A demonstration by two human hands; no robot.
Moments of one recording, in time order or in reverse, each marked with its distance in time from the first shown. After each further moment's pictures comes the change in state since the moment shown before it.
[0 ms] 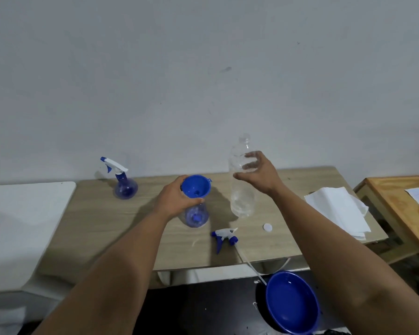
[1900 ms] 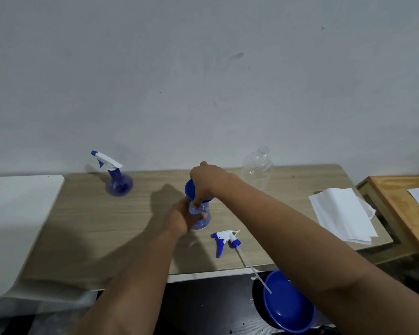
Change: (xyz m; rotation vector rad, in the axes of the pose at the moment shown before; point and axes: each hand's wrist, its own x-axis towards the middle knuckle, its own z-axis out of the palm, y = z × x) left_hand 0.013 -0.065 0.061 -0.095 -0.153 -0.292; right_hand 0.005 -0.120 0.118 -1.057 -0.609 -0.150
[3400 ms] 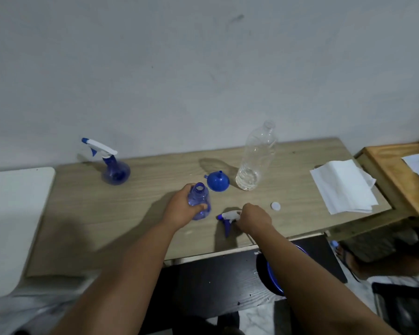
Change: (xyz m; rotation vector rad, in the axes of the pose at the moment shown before) left_hand -0.011 -0.017 -0.013 -0.059 -0.069 0.170; right_hand -0.028 0.065 0.209 0.440 -0.058 0.590
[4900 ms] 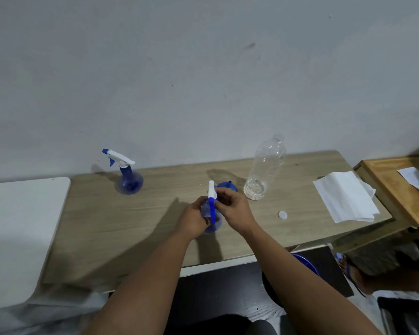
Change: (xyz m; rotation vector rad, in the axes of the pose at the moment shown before) left_hand -0.005 -0.013 -0.007 0.030 -0.048 0.040; right_hand -0.045 -0.086 -0.015 1.117 0.211 -0.584
